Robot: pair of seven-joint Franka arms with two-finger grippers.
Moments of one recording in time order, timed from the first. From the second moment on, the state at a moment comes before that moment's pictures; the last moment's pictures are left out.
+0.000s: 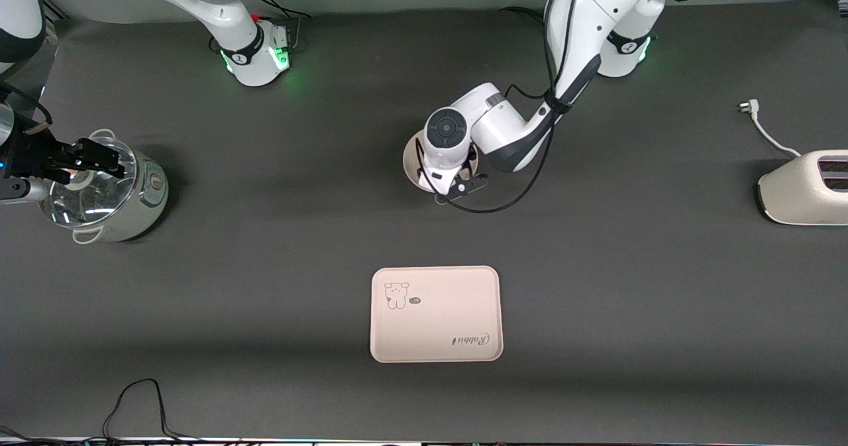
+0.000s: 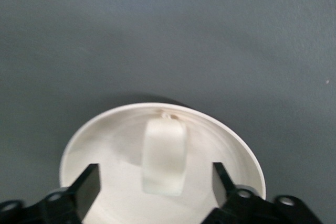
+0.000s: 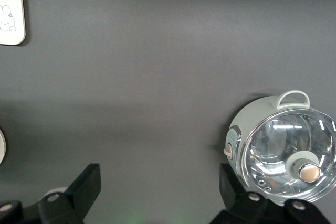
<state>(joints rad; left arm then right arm) -0.44 0.62 -0.44 -1.76 0.11 2.17 -1.33 0.04 0.03 -0.09 -1.62 0.00 1.58 -0.12</state>
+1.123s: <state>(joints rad) 0.20 0.16 -0.43 -1.71 0.15 1.79 -0.47 0.40 0.03 -0.07 -1.66 0.13 1.63 0.42</state>
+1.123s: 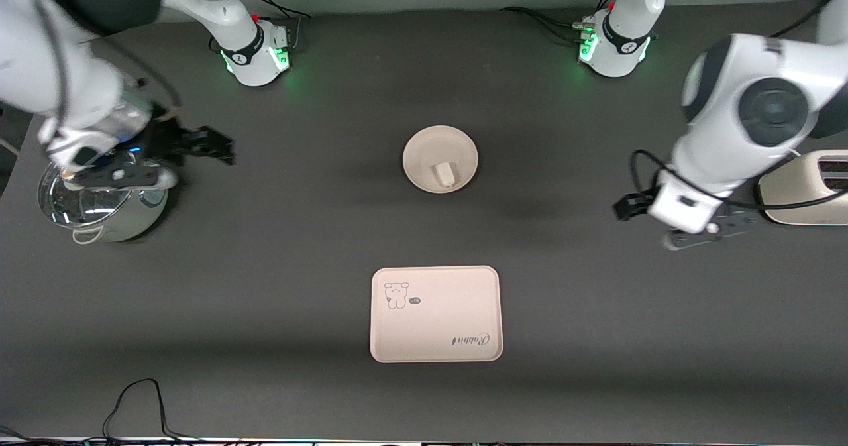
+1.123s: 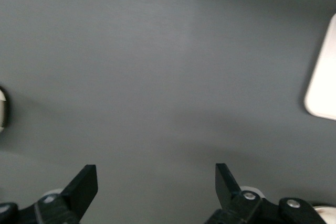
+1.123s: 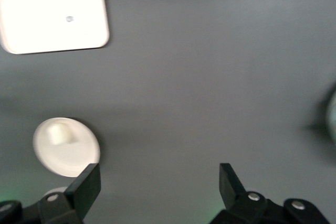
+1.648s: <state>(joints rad) 0.10 0.08 -0.25 -1.71 0.14 1.68 -0.32 0.82 0.04 -0.07 -1.78 0.14 1.84 0.84</state>
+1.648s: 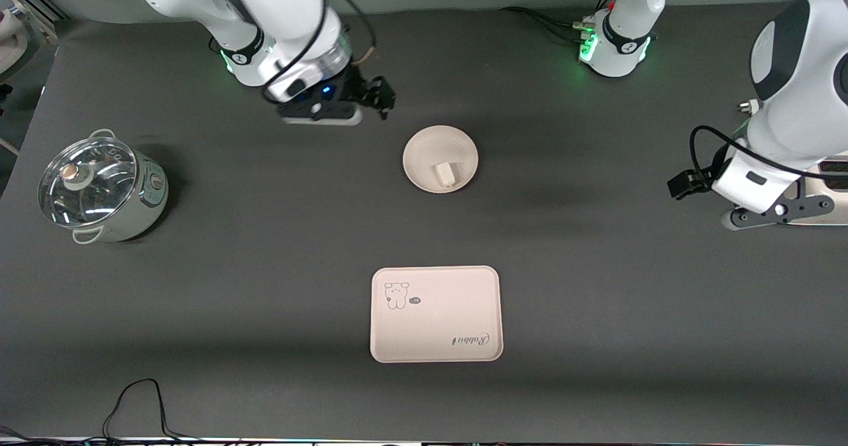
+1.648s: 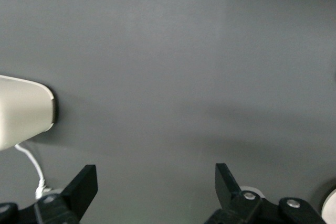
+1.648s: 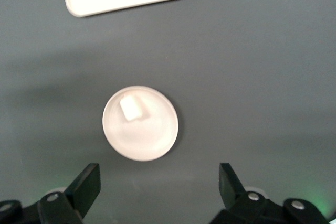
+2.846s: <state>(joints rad) -0.16 0.02 0.12 -1.73 0.06 1.62 -0.16 0.95 0.06 -0.08 -2.34 0.17 2.55 0.84</state>
